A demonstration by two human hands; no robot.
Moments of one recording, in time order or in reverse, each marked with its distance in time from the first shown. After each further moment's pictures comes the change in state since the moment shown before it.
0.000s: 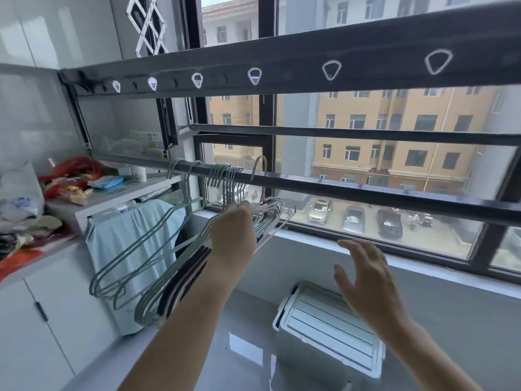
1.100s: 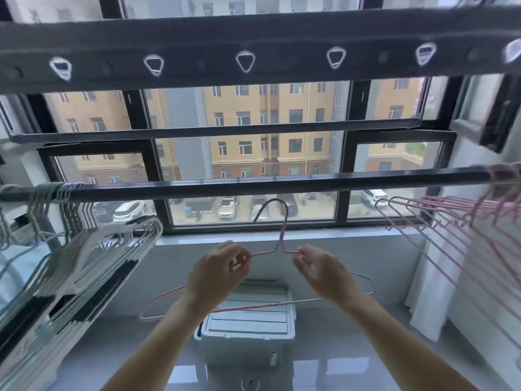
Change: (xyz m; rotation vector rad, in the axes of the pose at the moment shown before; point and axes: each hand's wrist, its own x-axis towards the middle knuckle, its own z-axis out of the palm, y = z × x) left_hand -0.064 0.108 0.067 -0.670 -0.279 0.499; right_hand -0.050 0.087 -0.077 -0.032 -0.148 0.316
